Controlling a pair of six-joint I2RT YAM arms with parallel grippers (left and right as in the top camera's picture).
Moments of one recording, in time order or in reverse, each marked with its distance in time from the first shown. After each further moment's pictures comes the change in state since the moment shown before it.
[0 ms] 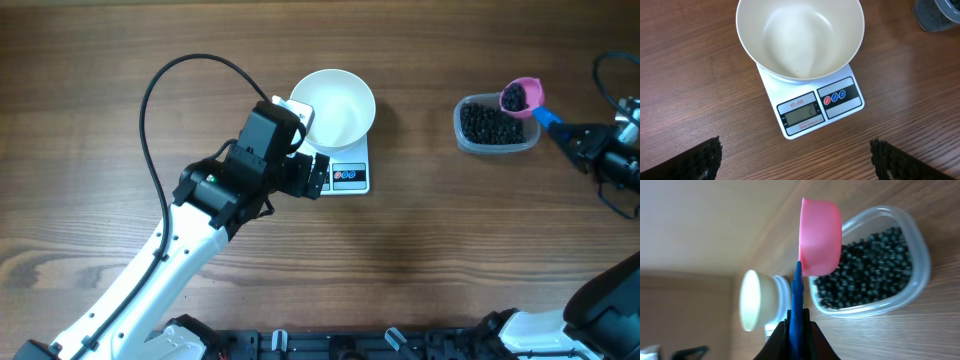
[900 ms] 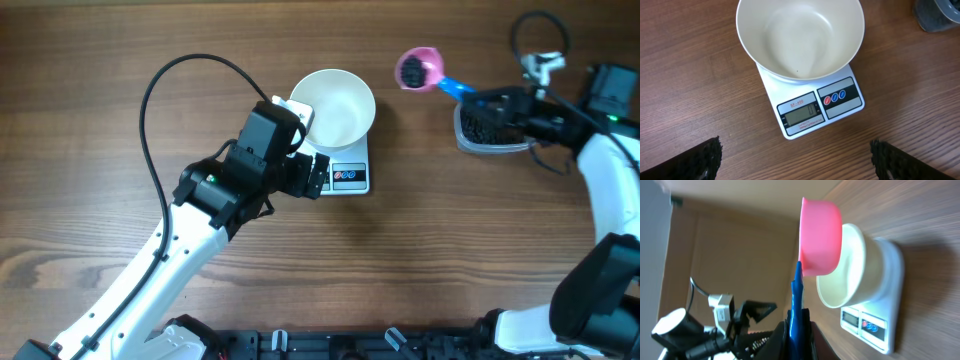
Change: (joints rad) left arm 0.000 0.000 0.000 0.000 0.000 0.000; right arm 0.446 0.000 -0.004 0.271 -0.229 0.314
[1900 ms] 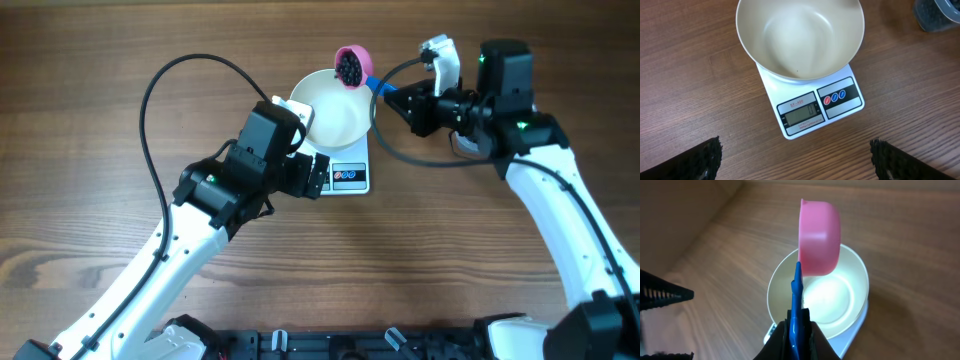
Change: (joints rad) left arm 0.000 0.000 0.000 0.000 0.000 0.000; right arm 0.451 -0.151 -0.003 0.163 0.661 -0.261
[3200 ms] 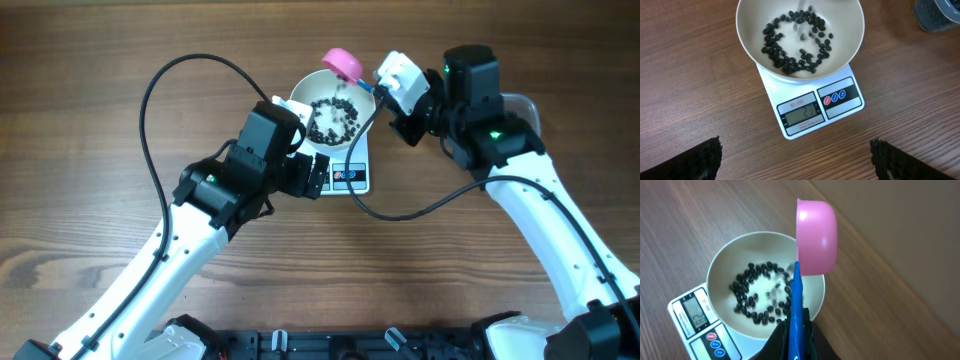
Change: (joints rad) left arm 0.000 0.000 0.000 0.000 0.000 0.000; right arm 0.135 -0.011 0.000 0.019 0.301 -0.609
